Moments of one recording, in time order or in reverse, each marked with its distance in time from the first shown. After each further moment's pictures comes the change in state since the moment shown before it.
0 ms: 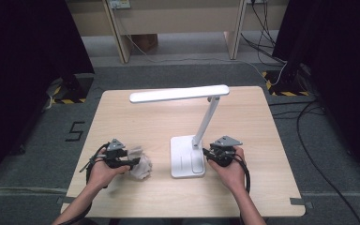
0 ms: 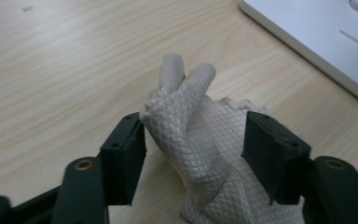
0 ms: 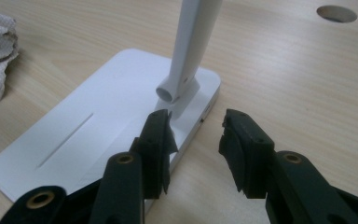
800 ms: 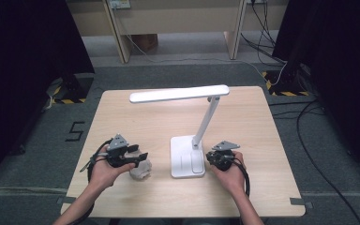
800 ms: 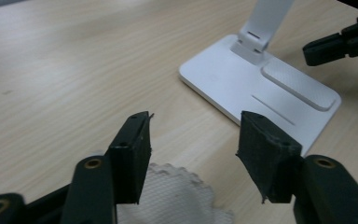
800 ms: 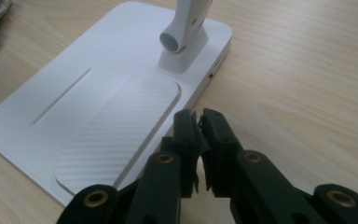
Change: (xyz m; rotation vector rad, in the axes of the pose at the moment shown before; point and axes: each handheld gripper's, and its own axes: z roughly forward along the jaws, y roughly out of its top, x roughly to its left) left arm -0.044 0.030 -0.018 -0.089 -0.113 0.058; right arm 0.002 -0.016 0.005 0.109 0.010 0.002
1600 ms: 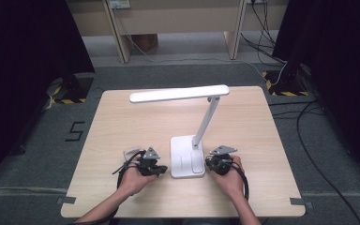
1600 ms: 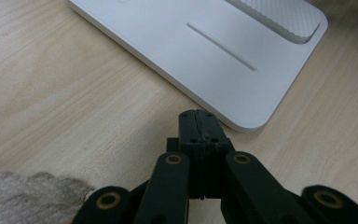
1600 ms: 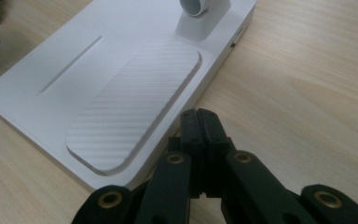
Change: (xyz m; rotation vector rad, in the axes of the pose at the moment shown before) left arm -0.045 -0.018 0.071 0.215 -0.097 0.055; right arm 0.007 -0.011 0.005 0.048 0.028 -0.012
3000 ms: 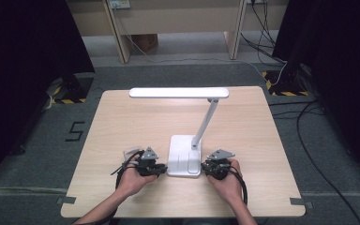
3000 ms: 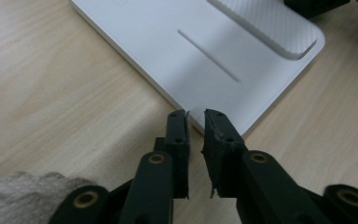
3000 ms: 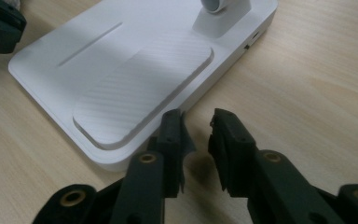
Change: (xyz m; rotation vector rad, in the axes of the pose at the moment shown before) left arm 0.002 -0.002 -0.010 -0.060 0.009 0.001; right arm 0.013 -0.006 -0.003 -0.030 -0.002 -0.032
